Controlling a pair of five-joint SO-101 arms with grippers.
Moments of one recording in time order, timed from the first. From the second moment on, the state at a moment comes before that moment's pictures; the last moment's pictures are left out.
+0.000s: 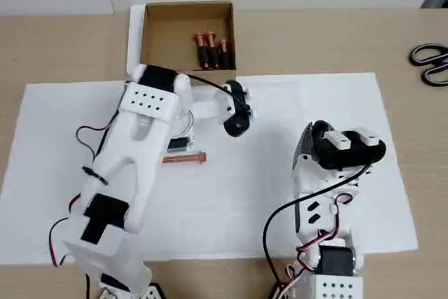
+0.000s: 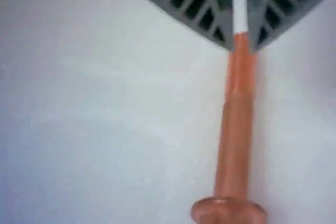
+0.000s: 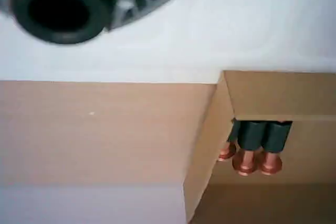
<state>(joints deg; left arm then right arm) 12.9 12.8 -5.9 98.9 -58.8 -0.4 -102.9 96.1 25.4 -5.0</state>
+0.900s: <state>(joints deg) 14.9 14.2 -5.9 99.1 -49.5 -0.4 -102.9 96.1 25.4 -5.0</state>
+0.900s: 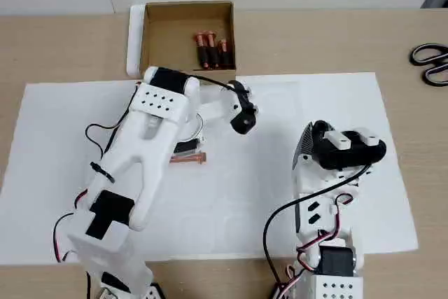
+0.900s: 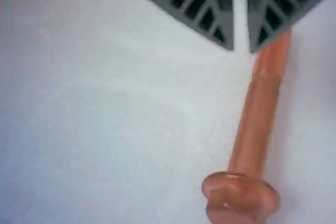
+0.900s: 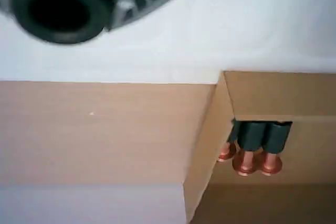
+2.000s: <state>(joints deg) 14.9 14.2 -5.9 99.1 -49.5 -0.4 -102.9 96.1 25.4 -5.0</state>
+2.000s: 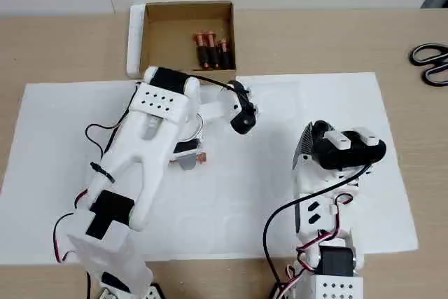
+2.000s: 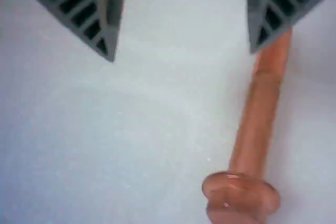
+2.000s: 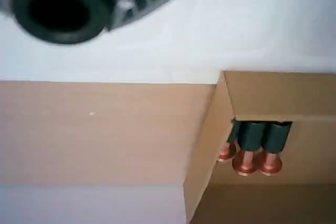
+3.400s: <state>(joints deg) 14.5 30.5 -15.6 94.2 -53.0 -0.4 -102.9 96.1 28.1 -5.0</state>
